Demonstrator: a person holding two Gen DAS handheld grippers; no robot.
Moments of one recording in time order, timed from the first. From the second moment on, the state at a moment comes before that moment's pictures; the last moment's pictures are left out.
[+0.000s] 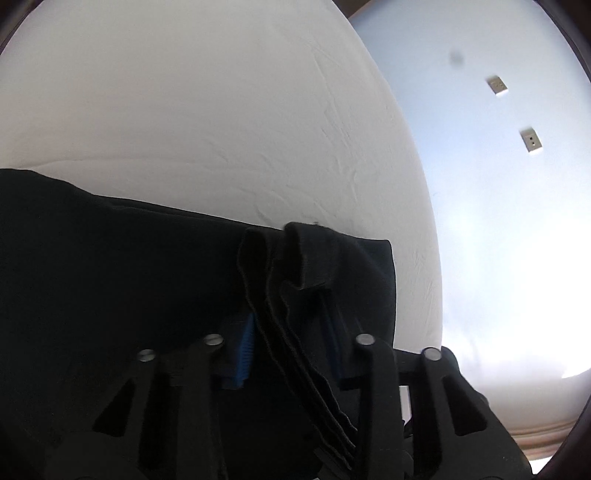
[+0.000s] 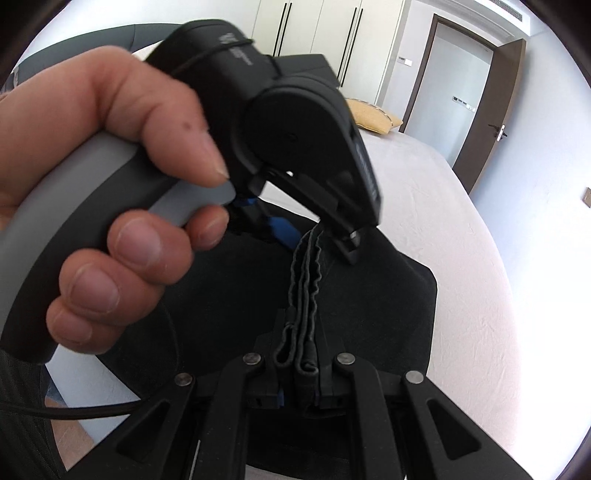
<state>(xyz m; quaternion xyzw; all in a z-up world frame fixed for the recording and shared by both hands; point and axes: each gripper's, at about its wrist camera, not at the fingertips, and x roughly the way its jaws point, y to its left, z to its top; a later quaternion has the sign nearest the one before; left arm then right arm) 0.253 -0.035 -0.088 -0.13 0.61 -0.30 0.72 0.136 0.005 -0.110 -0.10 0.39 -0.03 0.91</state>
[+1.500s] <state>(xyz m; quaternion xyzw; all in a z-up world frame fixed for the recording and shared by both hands) 0.283 0.156 -0.118 -0.05 0.61 -0.27 0.74 0.186 0.170 -0.156 -0.24 0.42 0.16 0.86</state>
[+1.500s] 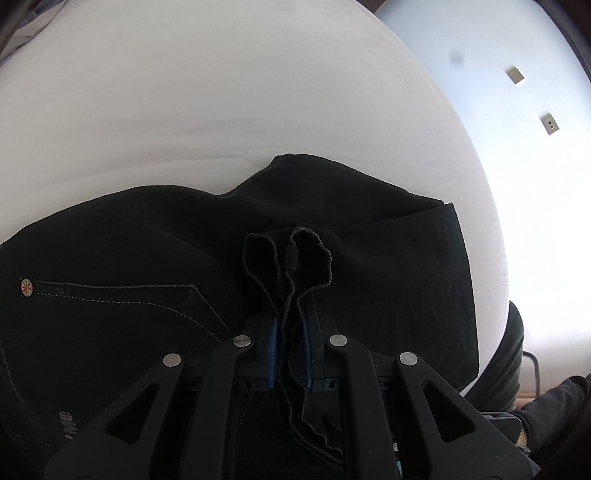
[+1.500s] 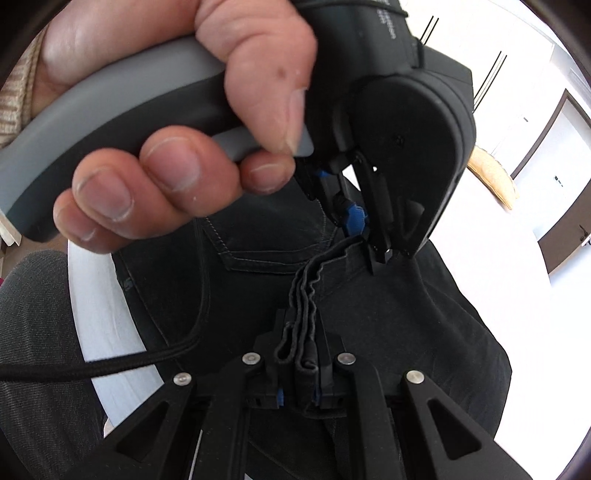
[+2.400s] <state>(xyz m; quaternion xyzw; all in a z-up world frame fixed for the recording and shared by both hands) 0.206 0.090 -0.102 0.01 0.54 -0.19 0.82 0.230 -0.220 -0.178 0.41 0.44 0.26 0.75</state>
